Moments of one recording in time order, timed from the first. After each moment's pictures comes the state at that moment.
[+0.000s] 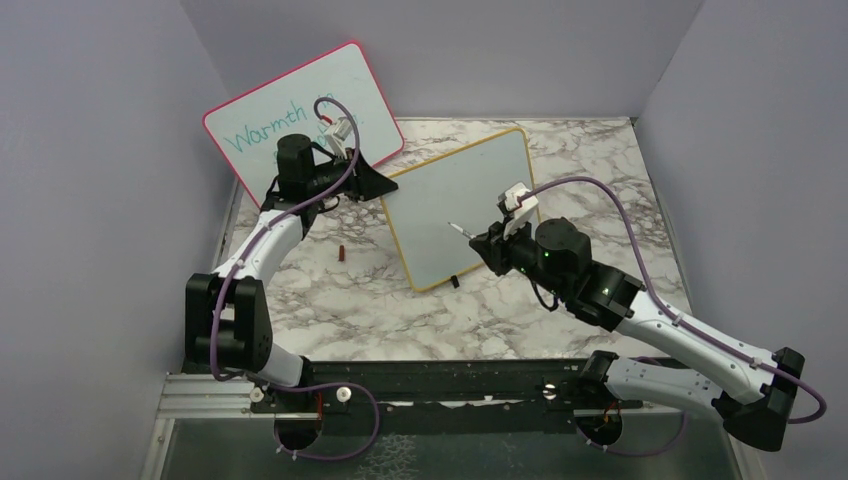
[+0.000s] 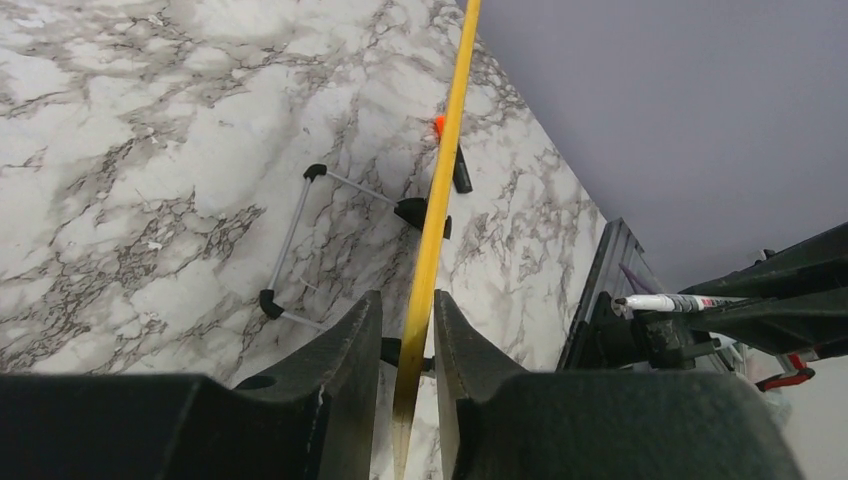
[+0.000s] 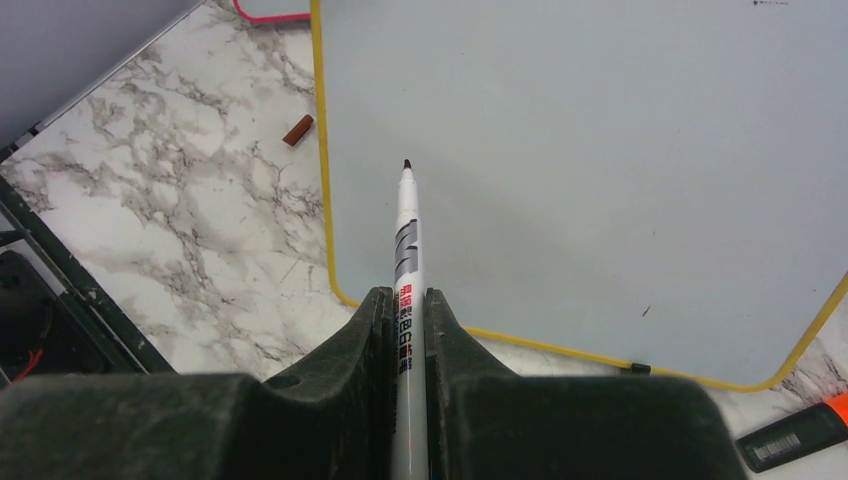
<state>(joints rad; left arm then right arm) -0.11 1.47 1.04 0.18 0.94 -0.46 0.92 0.94 0.87 -0.21 0.20 0.13</state>
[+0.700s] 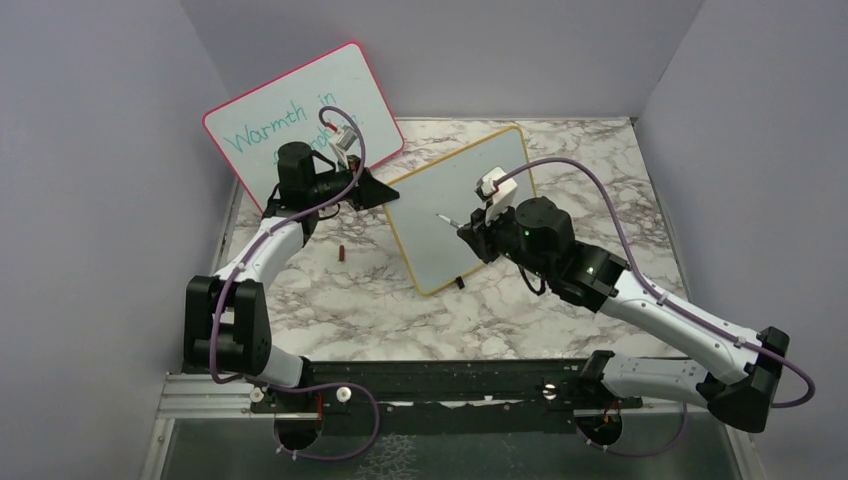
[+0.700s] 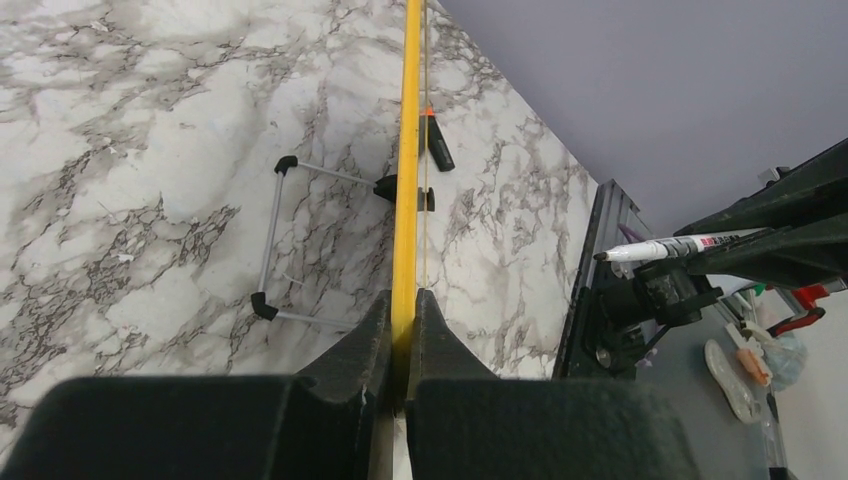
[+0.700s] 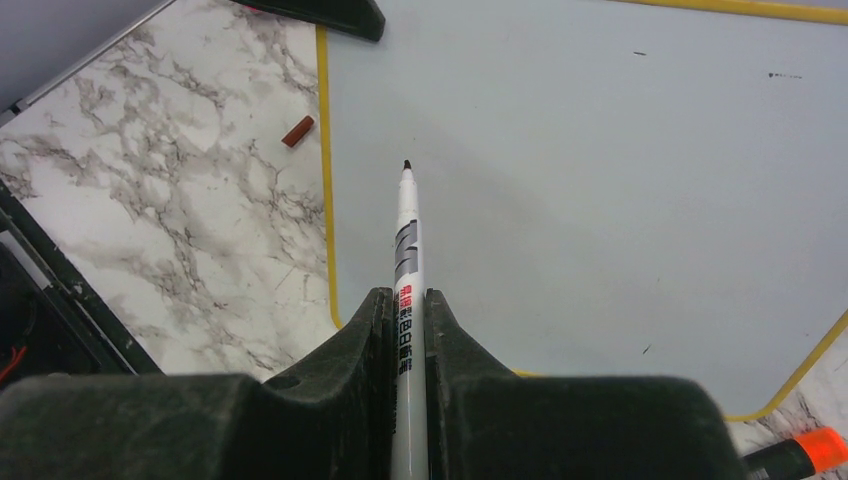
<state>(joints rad) -0.12 1.47 0.97 0.26 1.04 -0.42 0.92 1.07 1.02 -0.25 0.17 0.07</state>
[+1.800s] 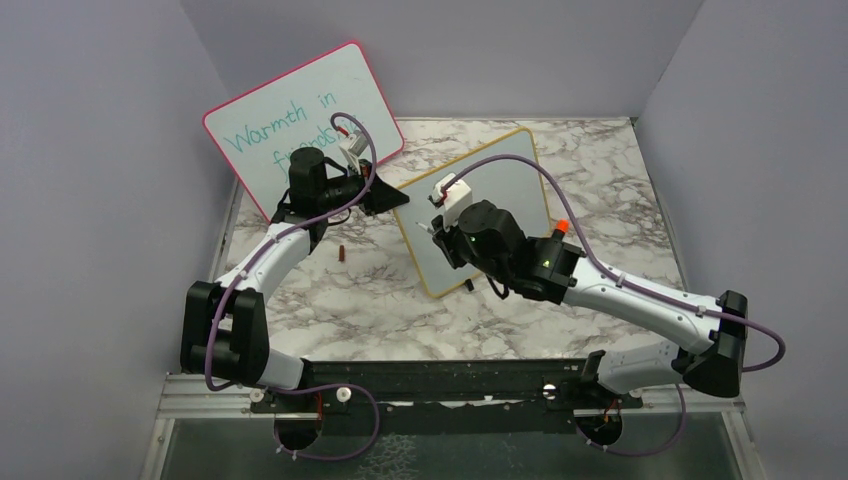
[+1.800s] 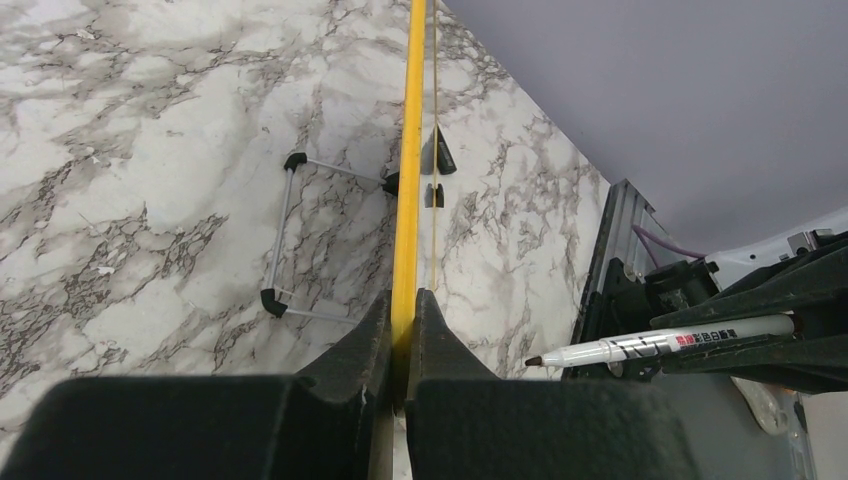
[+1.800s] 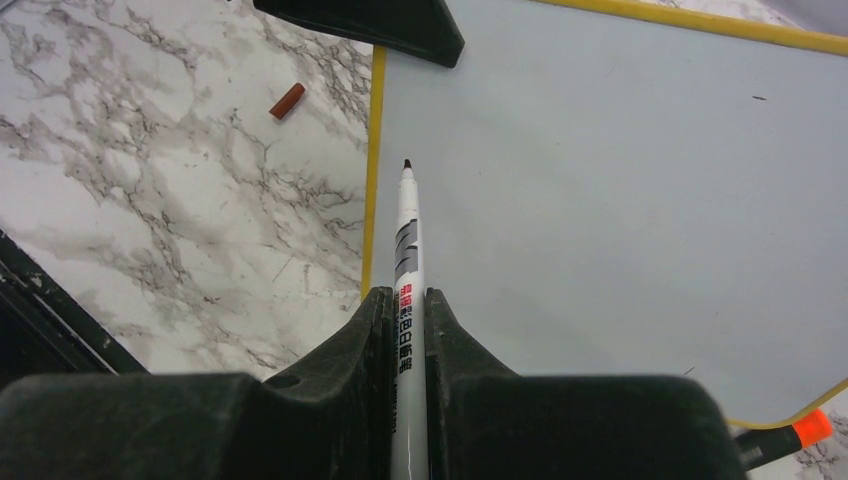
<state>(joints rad) -0.21 1.43 0.93 0.28 0.95 -0.40 1.08 1.30 1.21 -0.37 0.36 0.09</state>
